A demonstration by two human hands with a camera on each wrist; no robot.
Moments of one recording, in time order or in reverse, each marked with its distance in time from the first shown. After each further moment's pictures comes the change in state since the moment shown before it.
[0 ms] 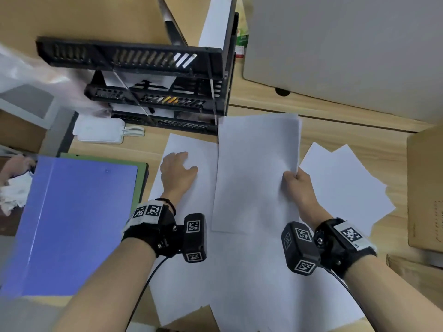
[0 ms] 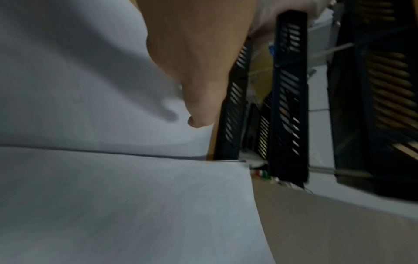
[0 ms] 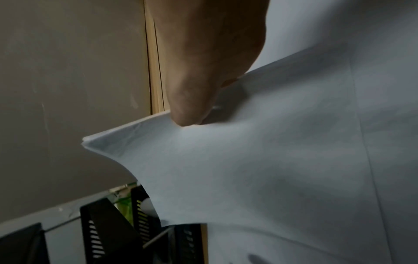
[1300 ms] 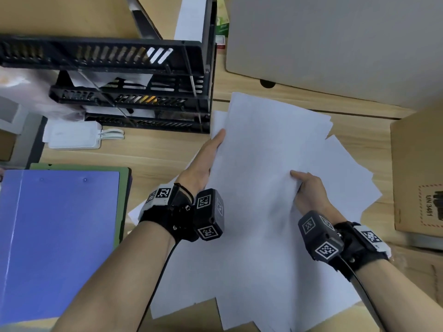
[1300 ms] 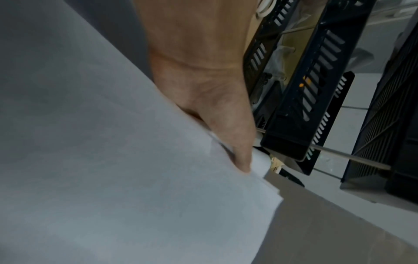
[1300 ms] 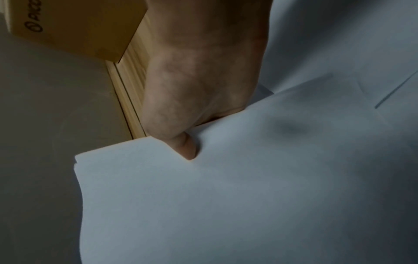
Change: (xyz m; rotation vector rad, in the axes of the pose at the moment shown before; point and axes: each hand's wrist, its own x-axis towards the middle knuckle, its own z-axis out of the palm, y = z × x) left_hand -0.017 0.097 0.028 -0.999 -0.738 -0.134; right_hand -0.001 0.008 -0.033 0.655 -0.048 0.259
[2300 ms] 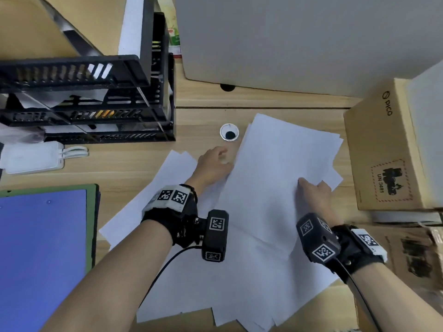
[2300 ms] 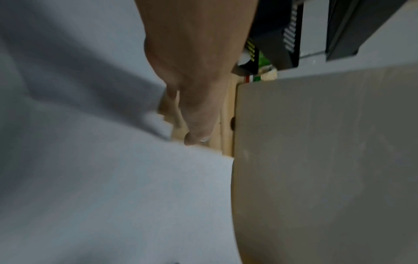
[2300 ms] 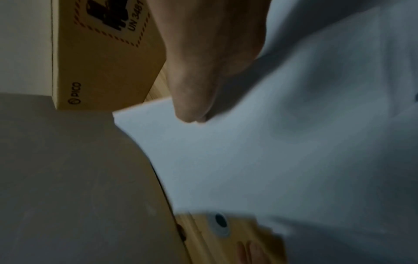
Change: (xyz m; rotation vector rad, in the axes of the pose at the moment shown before) left_hand 0.031 -0.038 0.064 0.998 0.097 0.134; right_hand -0.007 -0.010 -0.092 -0.426 0.504 -0.218
